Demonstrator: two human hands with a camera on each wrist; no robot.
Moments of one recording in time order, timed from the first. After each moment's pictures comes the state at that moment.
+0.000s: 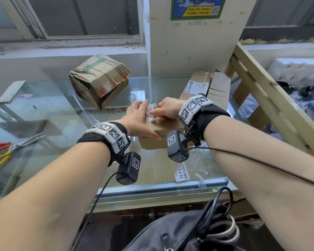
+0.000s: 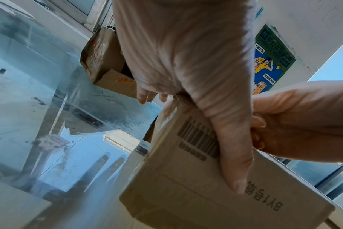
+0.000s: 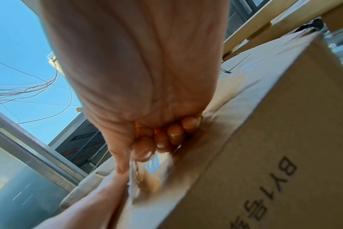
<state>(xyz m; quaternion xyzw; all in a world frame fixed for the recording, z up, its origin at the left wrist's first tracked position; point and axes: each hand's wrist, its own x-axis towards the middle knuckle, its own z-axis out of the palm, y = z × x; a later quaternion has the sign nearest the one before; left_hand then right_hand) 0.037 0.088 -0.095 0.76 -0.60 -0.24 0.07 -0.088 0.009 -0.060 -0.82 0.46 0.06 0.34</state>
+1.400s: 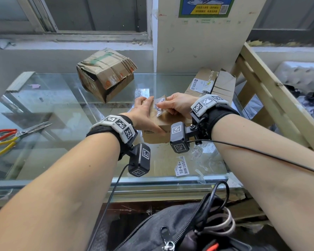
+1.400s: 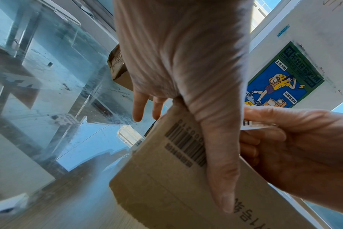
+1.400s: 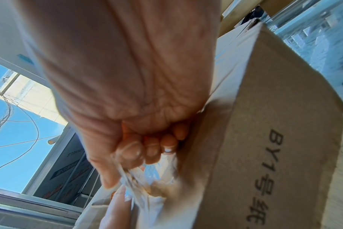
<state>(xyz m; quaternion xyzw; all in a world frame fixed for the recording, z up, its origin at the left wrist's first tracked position) 0.034 0.091 -0.101 0.76 -0.57 -0.31 0.12 -0.107 0.011 -0.066 -0.76 0.42 -0.03 0.50</state>
